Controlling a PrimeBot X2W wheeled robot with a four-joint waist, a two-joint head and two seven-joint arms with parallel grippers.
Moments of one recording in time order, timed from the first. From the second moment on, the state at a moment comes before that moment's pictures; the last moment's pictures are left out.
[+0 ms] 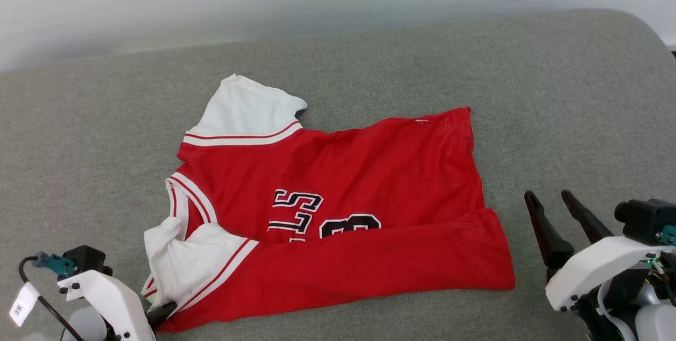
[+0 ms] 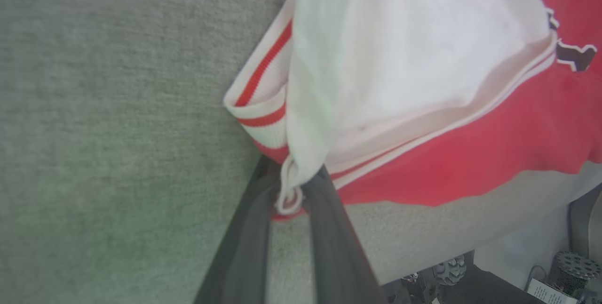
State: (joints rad) left arm -0.08 0.66 -0.35 0.17 -1.17 0.13 0.62; right arm -0.08 -0.13 -0.02 0.03 0.37 0.13 0.18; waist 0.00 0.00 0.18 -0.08
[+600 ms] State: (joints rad) left arm -0.04 0.70 -0.34 -0.08 -1.06 0.18 0.51; right arm -0.07 -0.18 0.03 0.12 0.43 0.13 0.70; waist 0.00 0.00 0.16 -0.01
